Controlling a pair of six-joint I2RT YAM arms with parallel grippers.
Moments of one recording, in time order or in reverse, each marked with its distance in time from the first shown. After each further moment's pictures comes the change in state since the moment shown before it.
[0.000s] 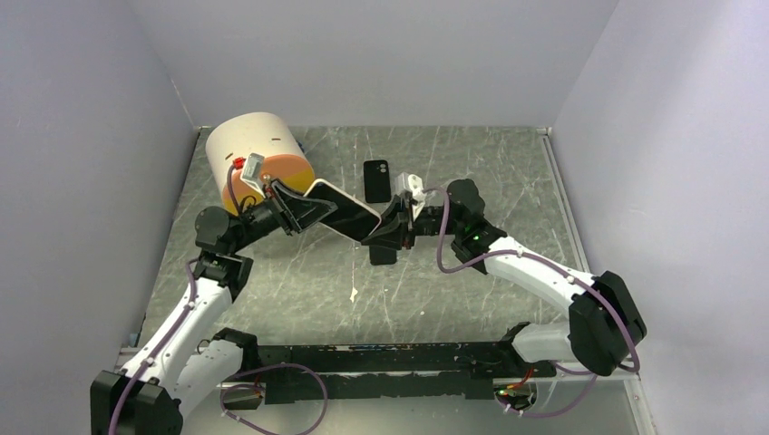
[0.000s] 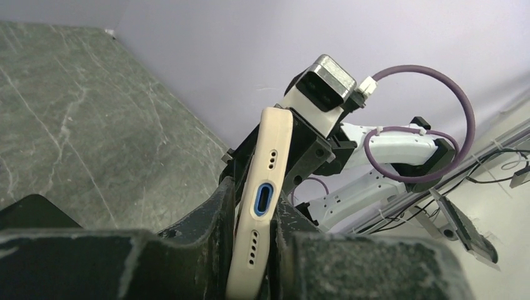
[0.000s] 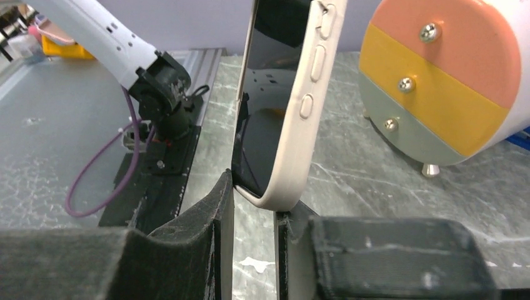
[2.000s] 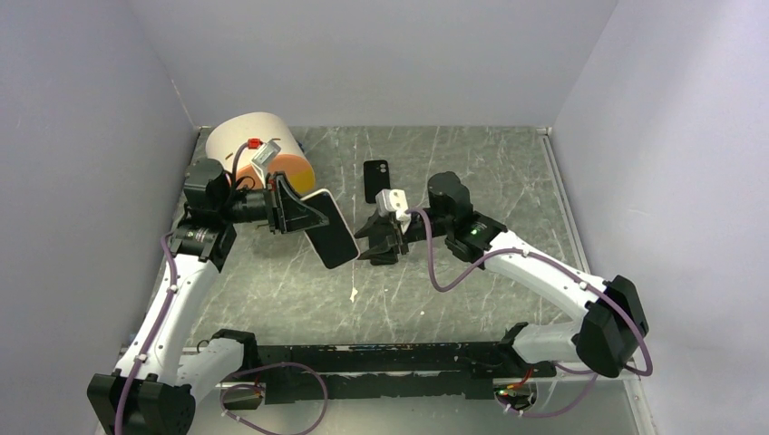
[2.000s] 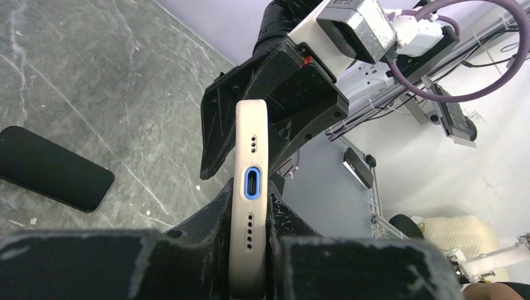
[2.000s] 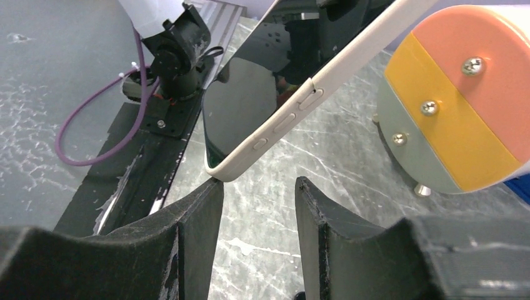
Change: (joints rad) left arm 0.126 0.095 0.362 -0.721 0.463 0.431; right arm 0.091 -0.021 0.167 -0.428 -0.009 -0.393
